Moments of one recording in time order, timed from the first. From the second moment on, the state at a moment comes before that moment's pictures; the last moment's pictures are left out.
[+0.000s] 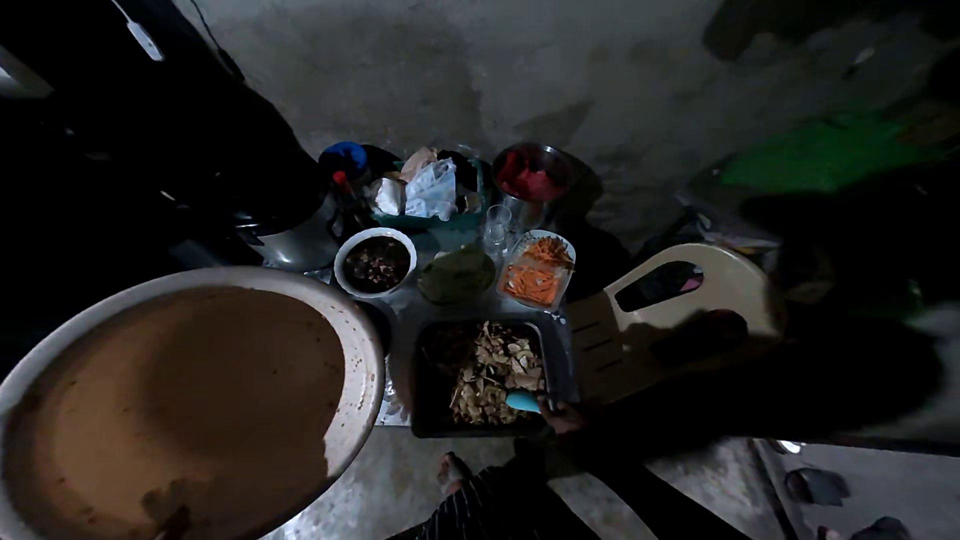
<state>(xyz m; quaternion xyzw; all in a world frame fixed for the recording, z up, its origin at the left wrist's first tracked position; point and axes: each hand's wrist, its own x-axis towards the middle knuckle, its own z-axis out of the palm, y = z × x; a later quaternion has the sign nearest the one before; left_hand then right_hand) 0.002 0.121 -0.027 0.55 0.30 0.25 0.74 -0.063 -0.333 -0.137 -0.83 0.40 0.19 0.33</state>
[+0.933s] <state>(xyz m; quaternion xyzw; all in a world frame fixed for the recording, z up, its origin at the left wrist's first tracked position) -0.027 0.161 -0.050 0.54 0.30 0.25 0.75 0.001 -0.261 -0.104 -0.93 0.05 0.31 0.16</state>
